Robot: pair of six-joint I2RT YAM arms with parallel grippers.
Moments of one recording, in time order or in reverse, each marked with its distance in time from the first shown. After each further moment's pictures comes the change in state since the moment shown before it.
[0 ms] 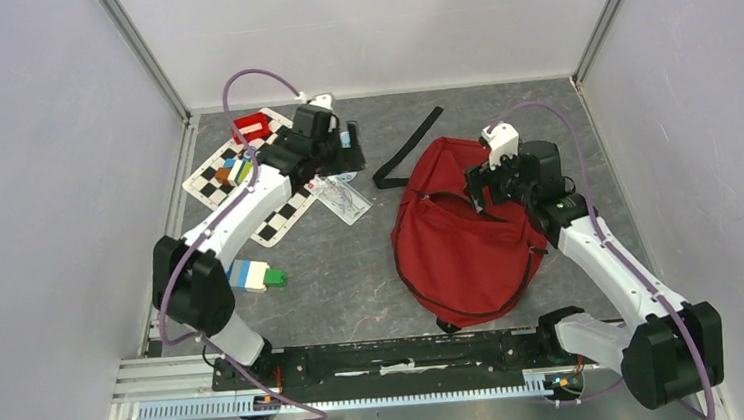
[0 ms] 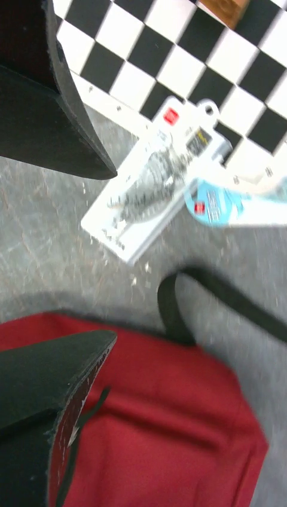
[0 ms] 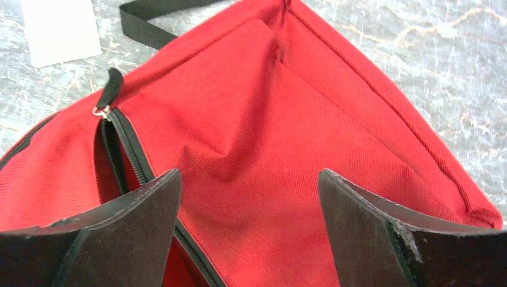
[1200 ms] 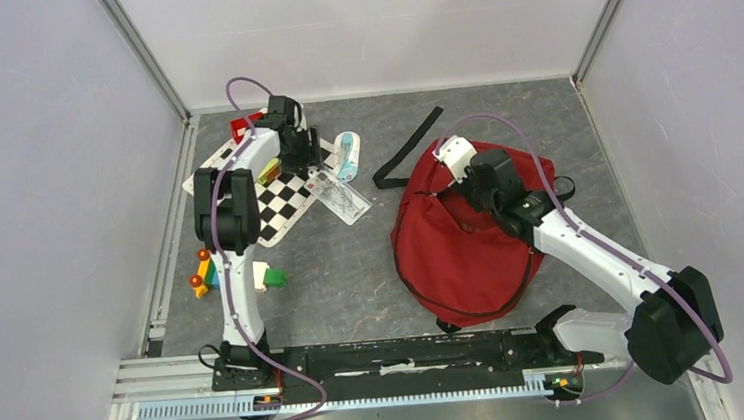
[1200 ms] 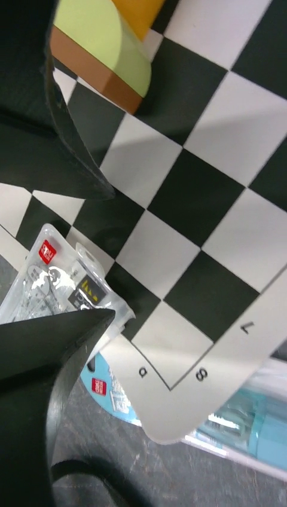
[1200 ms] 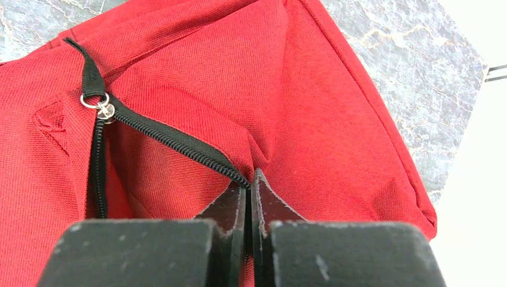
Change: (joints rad) left arm 0.380 0.633 0.385 -0.130 0.242 0.203; right arm 0.268 0.117 0.076 -0.068 0.397 -0.179
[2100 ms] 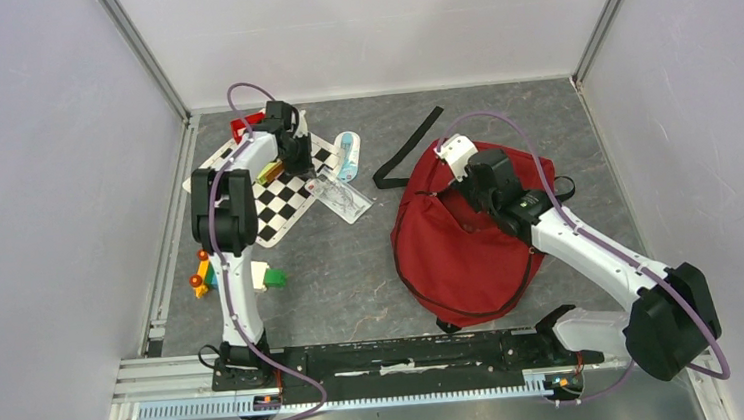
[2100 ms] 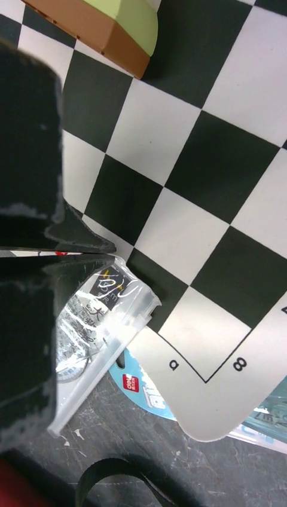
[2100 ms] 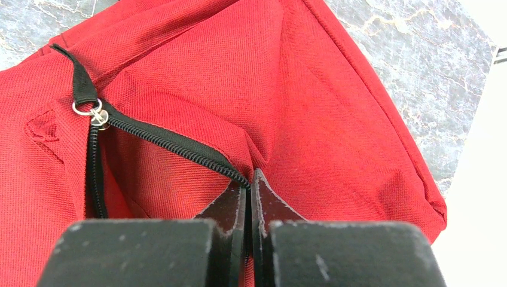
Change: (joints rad) left arm 0.010 -0.011 -0.047 -0.005 0.103 0.065; right arm 0.002 0.017 0.002 0.001 0.027 0.057
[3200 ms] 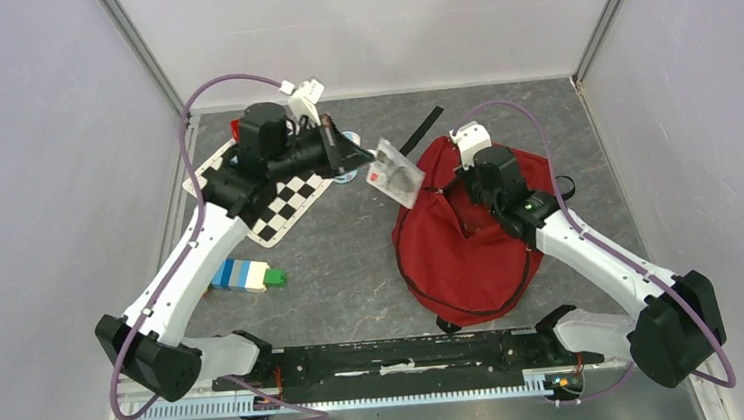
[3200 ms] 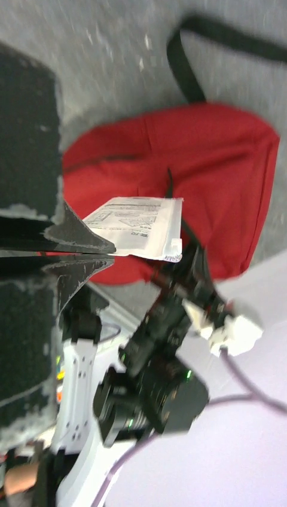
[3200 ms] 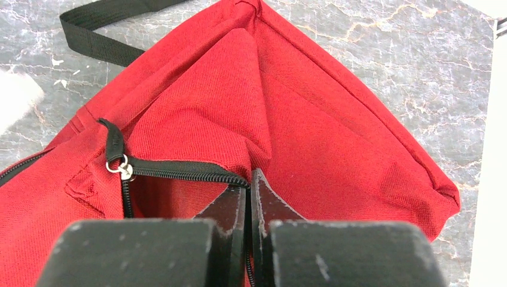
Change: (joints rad) left arm -0.327 -0.936 -0.348 0.156 0.247 -0.454; right arm 0.002 -0.037 0.000 0.074 0.060 0.182
